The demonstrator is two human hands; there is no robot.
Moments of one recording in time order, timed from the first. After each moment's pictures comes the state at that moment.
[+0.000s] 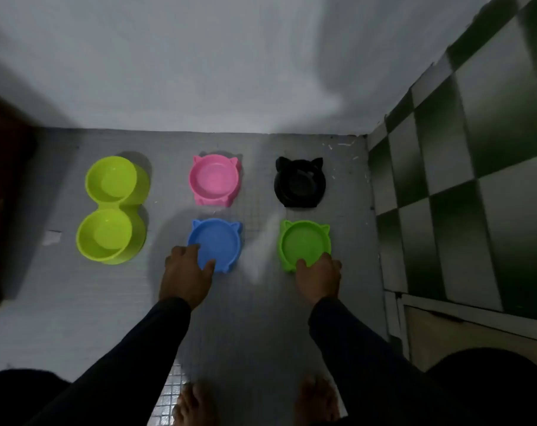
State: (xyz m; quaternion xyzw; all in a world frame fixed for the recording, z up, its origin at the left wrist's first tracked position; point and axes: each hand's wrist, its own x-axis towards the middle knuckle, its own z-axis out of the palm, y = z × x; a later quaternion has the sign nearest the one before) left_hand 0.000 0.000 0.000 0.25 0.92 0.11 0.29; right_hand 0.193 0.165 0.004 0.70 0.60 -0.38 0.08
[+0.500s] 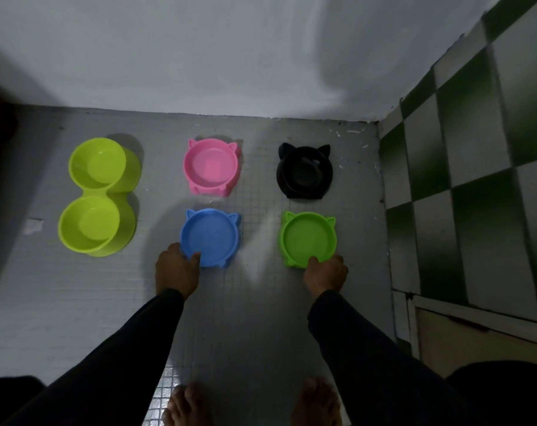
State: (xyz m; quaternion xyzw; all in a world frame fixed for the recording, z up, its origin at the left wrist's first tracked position) left_hand -0.007 -0.001 -0.052 0.12 0.93 0.18 0.29; right_hand 0.202 0.176 -0.056 0.78 0.49 -0.39 0.02
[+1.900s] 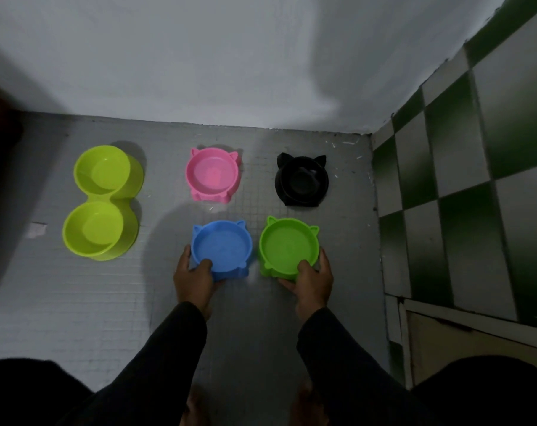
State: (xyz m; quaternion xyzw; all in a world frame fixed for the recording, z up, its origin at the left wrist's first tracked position) left_hand 0.040 0.022 -0.016 -0.20 0.69 0.59 0.36; right_hand 0.185 0.144 -0.028 0.70 0.26 -0.63 -0.23
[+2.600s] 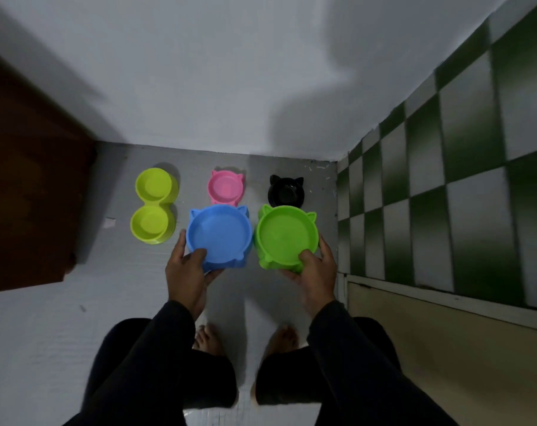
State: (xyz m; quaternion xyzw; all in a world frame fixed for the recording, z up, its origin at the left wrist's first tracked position) left_hand 0.045 -0.006 0.292 -0.21 0.62 0.66 0.37; right_hand 0.199 0.136 0.298 0.64 0.26 -0.69 -0.21
